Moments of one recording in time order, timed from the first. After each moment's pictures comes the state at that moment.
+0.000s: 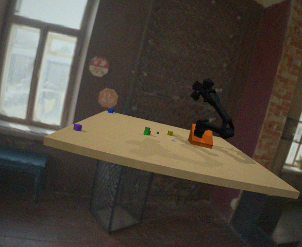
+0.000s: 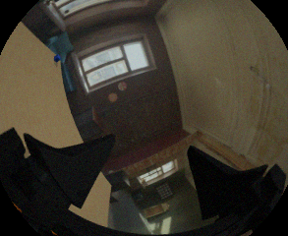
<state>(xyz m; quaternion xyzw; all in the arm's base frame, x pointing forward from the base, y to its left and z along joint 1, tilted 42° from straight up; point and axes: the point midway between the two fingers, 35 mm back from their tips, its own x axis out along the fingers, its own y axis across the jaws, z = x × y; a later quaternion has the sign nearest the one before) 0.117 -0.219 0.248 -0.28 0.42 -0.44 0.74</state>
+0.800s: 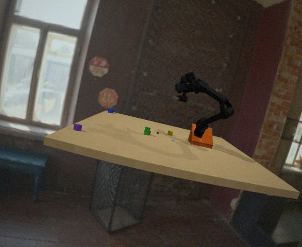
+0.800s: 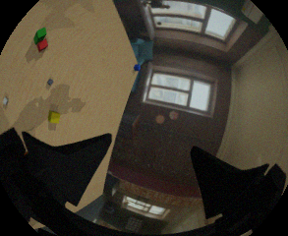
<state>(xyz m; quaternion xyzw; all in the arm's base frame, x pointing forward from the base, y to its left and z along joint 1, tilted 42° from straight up) 0.253 -0.168 0.198 -0.34 0.49 -0.05 0.80</state>
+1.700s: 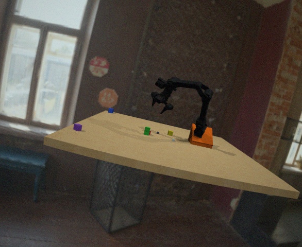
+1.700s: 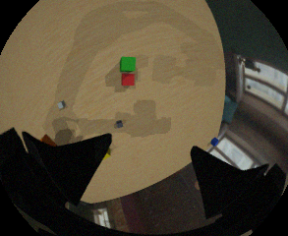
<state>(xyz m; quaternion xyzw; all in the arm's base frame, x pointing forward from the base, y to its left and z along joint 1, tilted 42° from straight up) 0.355 -0.010 0.111 -0.28 0.45 0.44 0.72</state>
